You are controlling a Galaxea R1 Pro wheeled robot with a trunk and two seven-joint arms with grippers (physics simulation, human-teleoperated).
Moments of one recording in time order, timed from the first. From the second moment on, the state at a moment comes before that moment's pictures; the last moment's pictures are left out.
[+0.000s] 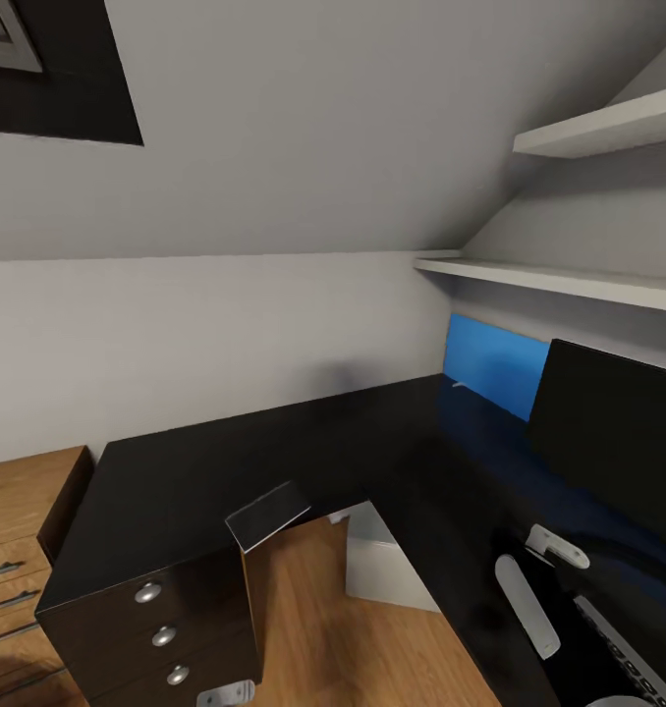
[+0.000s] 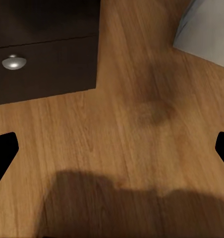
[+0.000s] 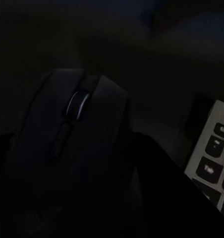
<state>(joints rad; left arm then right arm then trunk) 0.03 -0.10 -0.12 -1.00 0.22 0.22 0.24 -0.41 -0.11 0.04 -1.09 -0.65 0.35 -0.79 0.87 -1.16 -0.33</state>
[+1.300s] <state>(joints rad) 0.03 -0.10 -0.12 -0.96 0.22 0.22 0.24 -0.59 -0.12 0.04 -0.58 -0.53 0.15 -0.61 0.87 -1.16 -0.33</state>
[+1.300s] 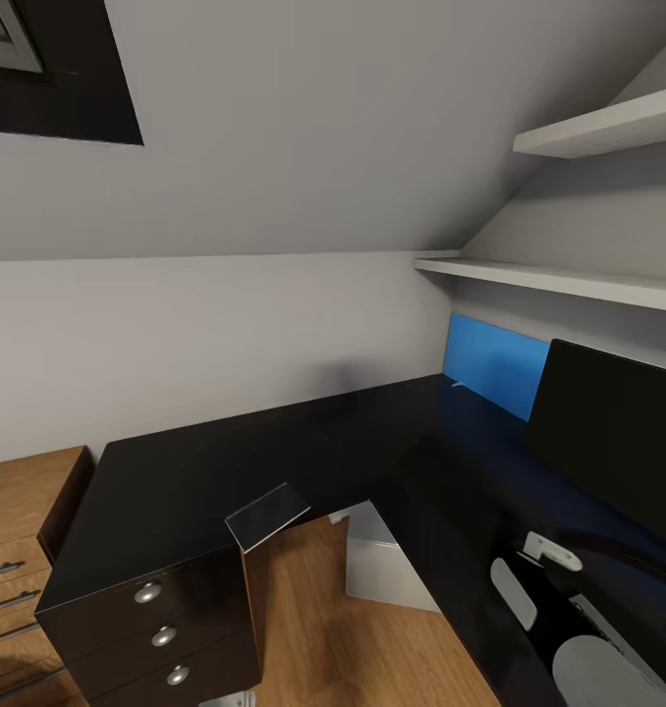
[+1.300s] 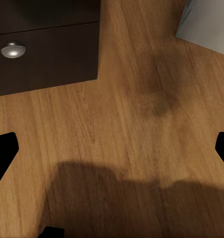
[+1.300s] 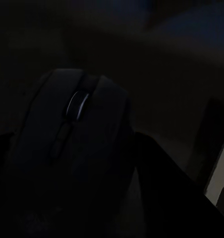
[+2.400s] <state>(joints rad) 0.03 -0.10 -0.12 -0.96 0.22 0.22 0.24 -0.64 -0.15 0.00 -0.48 -0.55 0.11 -0.65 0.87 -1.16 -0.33</state>
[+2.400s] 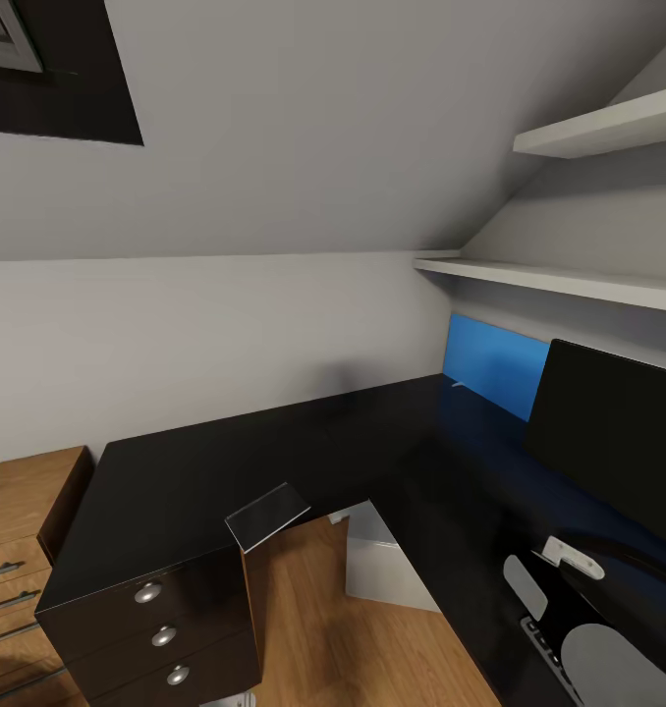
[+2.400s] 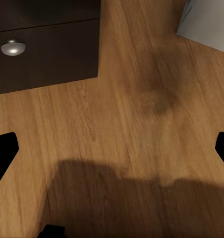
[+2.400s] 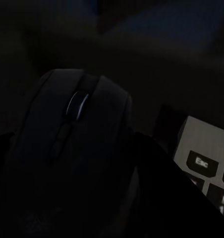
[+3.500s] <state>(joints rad) 0.03 -0.10 -0.12 -0.96 0.22 0.22 0.24 -0.64 -0.15 0.00 -0.48 -0.55 0.10 -0.65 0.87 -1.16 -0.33</state>
